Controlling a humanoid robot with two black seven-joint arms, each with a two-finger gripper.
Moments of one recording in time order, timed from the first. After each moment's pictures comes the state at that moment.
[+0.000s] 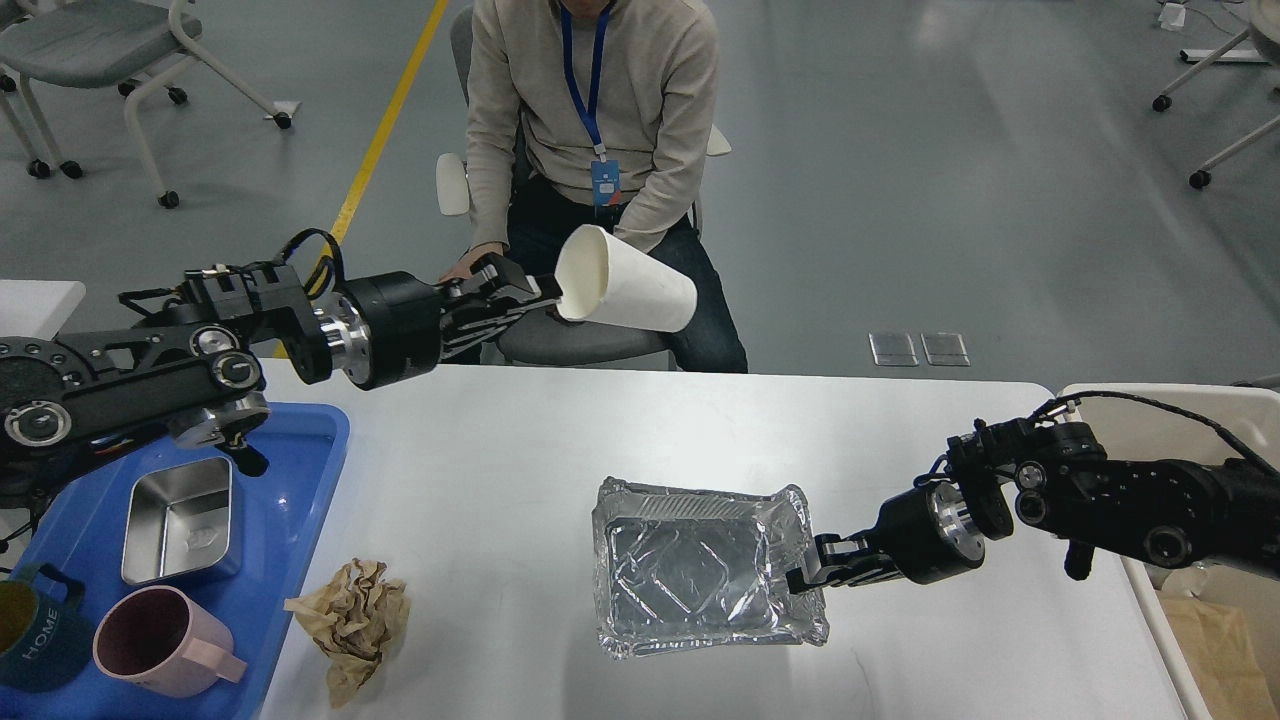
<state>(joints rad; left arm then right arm) -1.22 0.64 0.03 -1.46 0.52 -0.06 -0.10 1.01 -0.53 -0.15 1.20 -0.96 0.59 0.26</state>
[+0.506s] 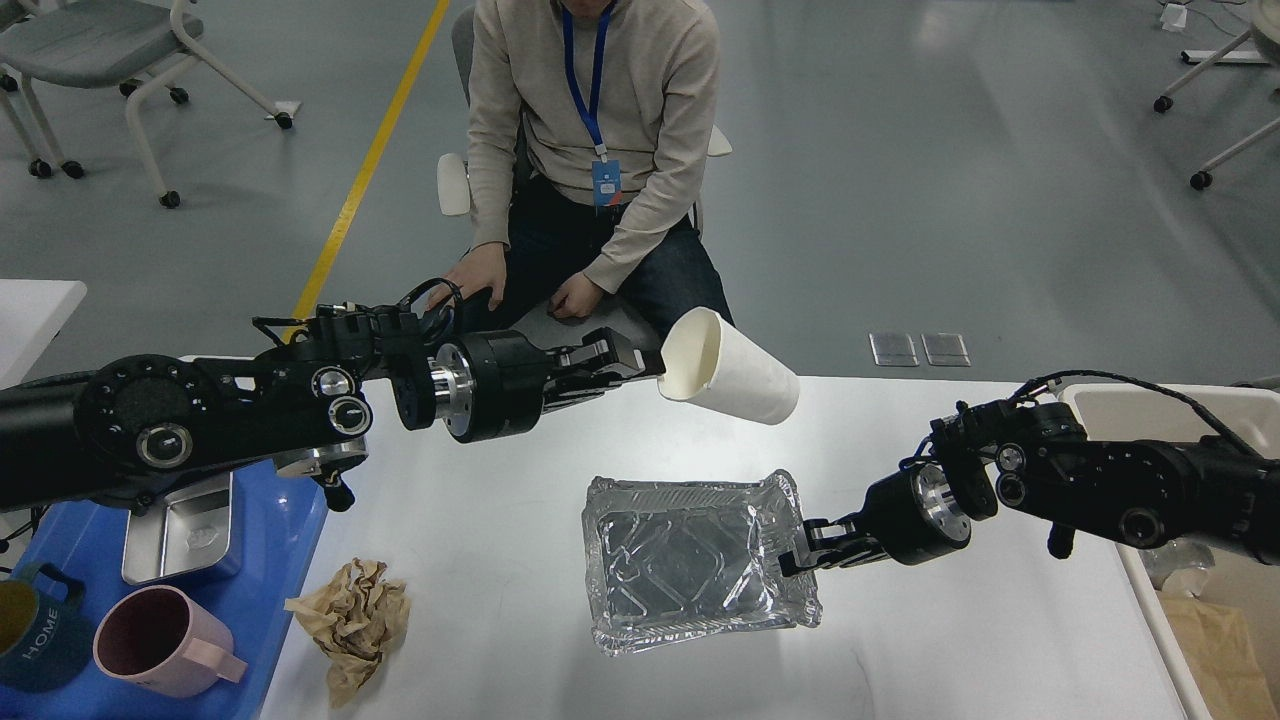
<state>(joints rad) -1.28 0.46 0.16 -1.46 0.52 -0.06 -0.12 1.05 -0.49 -0.19 1.13 -0.96 0.59 0.26</state>
